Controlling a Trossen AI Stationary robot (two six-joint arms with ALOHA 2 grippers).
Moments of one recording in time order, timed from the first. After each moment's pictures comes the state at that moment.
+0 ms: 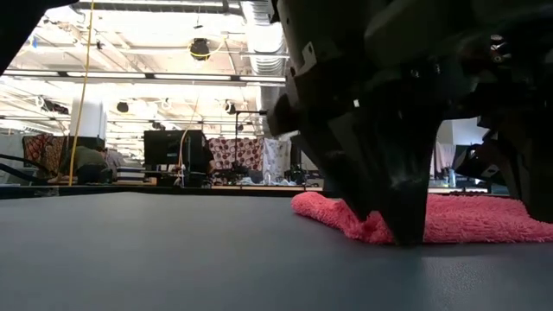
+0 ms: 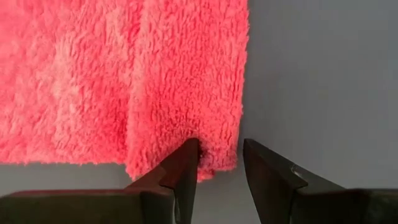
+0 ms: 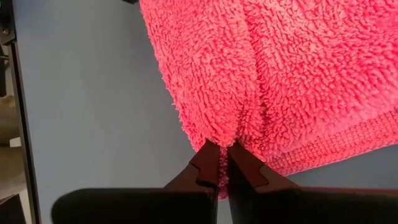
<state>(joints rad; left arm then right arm) -0.44 2.55 2.29 -1.02 -0.27 -0.67 0.48 1.58 0.71 -0.19 -0.10 0.73</state>
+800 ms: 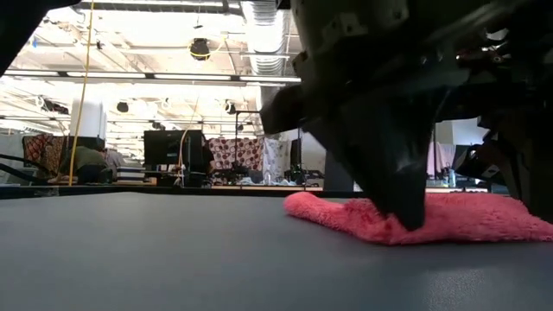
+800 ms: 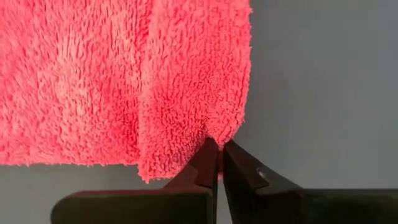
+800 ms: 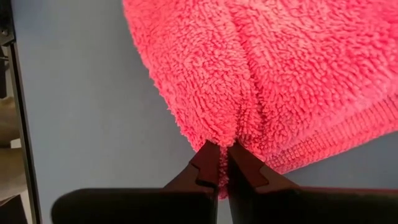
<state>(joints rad) -0.43 2.55 2.32 -0.97 -0.22 -0.81 0.48 1.58 0.71 -0.20 -0.11 0.73</state>
